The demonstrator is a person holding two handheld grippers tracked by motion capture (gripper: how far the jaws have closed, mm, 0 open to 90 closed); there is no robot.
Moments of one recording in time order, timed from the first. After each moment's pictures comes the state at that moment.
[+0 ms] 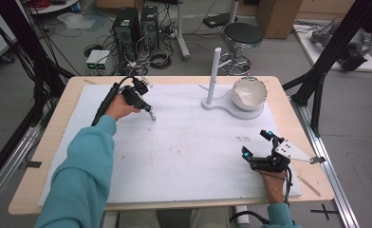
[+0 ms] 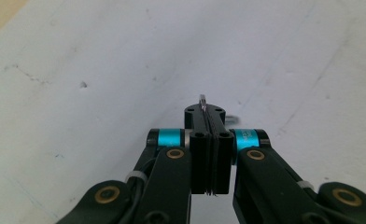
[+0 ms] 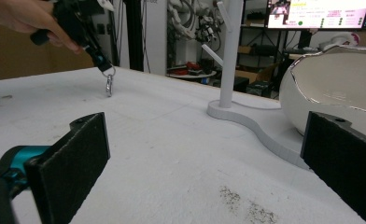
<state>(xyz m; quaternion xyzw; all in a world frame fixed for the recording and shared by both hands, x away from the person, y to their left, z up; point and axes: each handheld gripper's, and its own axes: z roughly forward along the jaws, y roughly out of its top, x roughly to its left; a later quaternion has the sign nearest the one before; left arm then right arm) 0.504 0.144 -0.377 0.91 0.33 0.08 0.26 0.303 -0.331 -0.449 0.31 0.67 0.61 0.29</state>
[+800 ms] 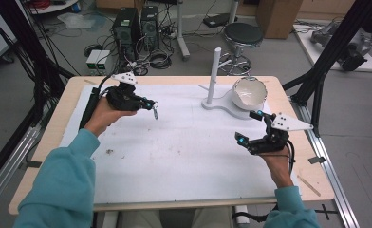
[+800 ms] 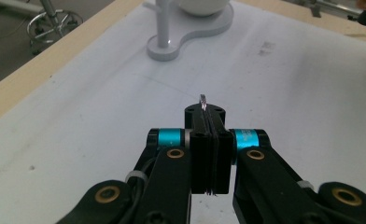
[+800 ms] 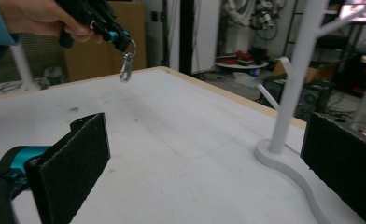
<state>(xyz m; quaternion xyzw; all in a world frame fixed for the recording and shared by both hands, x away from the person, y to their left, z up) 0.426 0.162 -0.314 0.85 0.22 0.07 0.47 0.333 -0.300 -0.361 0.24 0.73 0.61 0.20</state>
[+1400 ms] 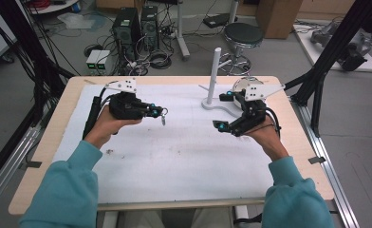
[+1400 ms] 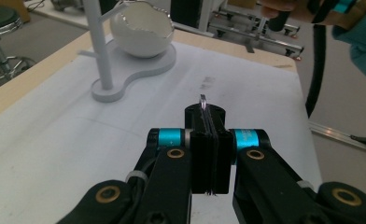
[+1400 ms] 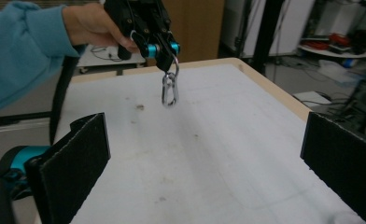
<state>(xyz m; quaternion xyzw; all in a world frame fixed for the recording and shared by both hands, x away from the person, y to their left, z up) 0.395 0.148 -0.311 0.82 0.16 0.02 0.55 0.380 -0.233 -0.298 0.11 0.80 0.58 0.08</state>
